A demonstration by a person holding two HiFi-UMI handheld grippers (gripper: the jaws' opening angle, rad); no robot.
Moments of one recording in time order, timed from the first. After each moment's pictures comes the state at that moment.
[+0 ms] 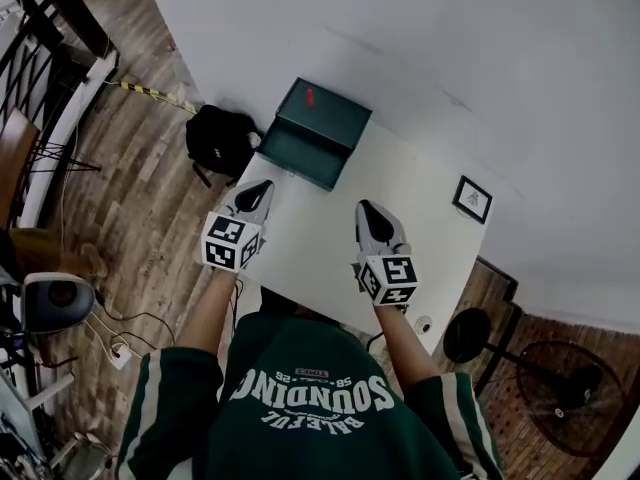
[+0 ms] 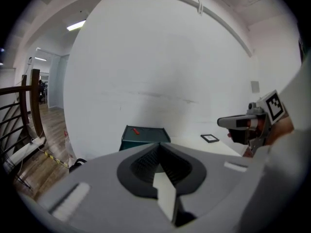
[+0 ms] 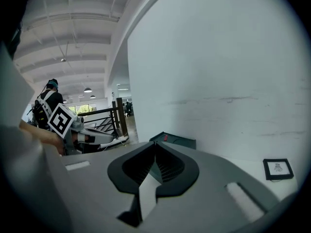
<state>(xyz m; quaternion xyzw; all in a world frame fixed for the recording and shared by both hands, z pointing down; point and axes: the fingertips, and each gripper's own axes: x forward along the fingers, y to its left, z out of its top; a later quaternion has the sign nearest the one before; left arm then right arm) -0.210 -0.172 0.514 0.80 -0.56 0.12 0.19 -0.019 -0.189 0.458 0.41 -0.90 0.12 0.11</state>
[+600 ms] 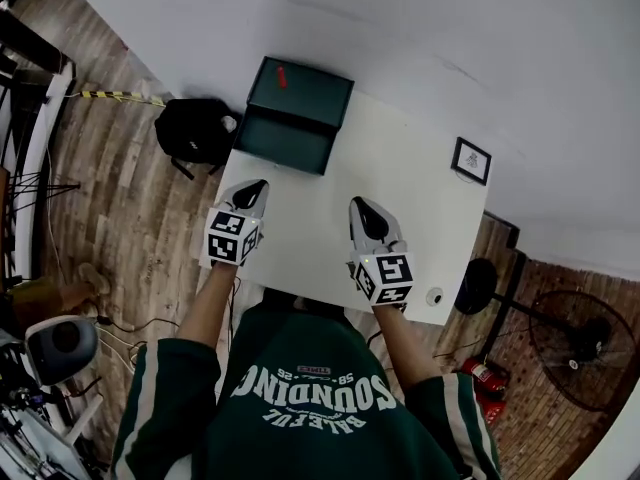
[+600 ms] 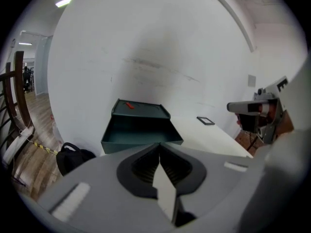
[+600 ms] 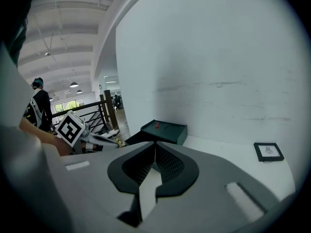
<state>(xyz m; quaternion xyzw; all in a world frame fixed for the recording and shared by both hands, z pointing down) -0.198 -0.200 0.614 0.81 -0.49 0.19 0.26 -0.014 -0.193 0.505 0.46 -0.86 0.16 0.16</state>
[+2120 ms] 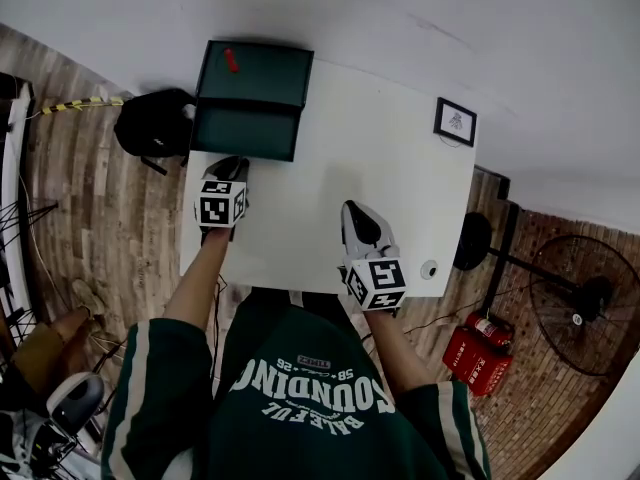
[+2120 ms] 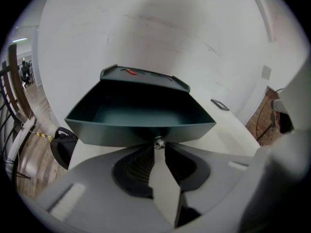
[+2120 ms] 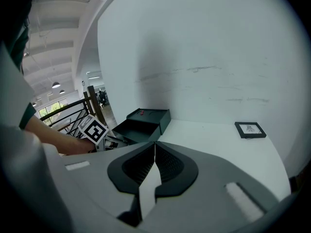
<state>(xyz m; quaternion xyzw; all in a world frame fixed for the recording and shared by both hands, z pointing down) -0.179 -0.251 0.718 0.77 -0.48 0.27 0.33 0.038 -0.172 0.548 0.53 -0.80 0.22 0.18</state>
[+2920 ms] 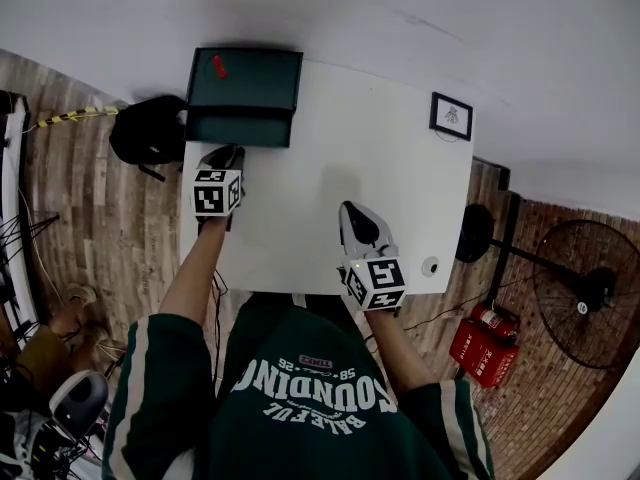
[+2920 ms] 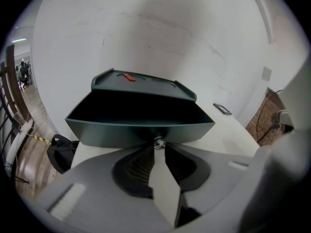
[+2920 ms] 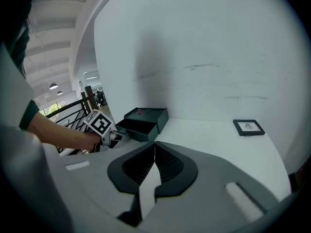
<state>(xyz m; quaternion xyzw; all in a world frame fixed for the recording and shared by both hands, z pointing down) -0.175 -0.294 0.715 0.77 -0.47 0.27 0.32 0.043 -0.177 0.556 0.54 -0.79 0.23 0.19</state>
